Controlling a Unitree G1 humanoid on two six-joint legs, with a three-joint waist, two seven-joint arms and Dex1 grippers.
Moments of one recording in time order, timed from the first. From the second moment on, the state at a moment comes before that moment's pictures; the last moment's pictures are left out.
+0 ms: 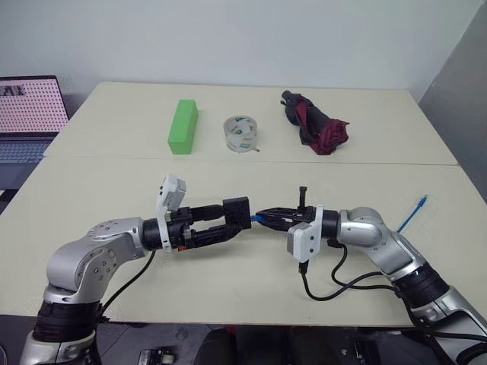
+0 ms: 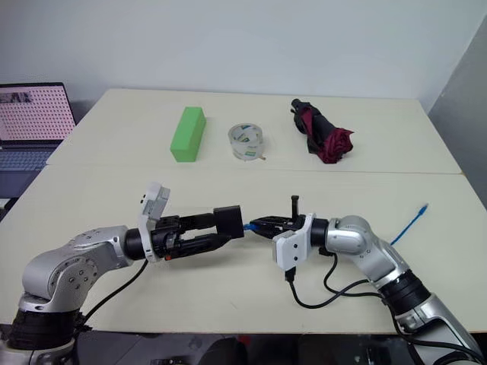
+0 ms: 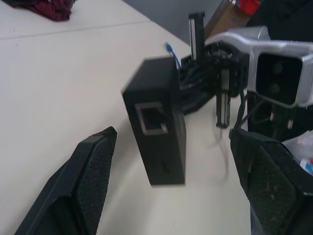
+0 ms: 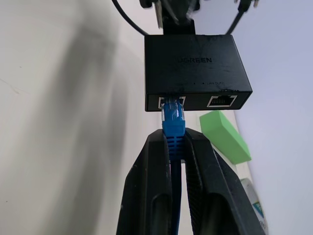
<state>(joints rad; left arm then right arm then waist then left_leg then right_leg) -0.27 0.67 0.12 -0.28 -0.83 0.85 -0.97 -0.51 -0.57 0.44 0.02 -0.23 -0.56 0.70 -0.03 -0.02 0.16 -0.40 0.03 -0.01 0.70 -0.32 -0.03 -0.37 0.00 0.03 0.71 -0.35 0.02</state>
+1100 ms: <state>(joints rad) -0.27 0.66 0.06 -0.22 -0.77 0.79 -1.03 -0.40 -0.71 0.41 -0.15 0.00 -0.34 0.94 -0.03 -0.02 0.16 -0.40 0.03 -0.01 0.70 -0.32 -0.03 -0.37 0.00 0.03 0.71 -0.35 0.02</state>
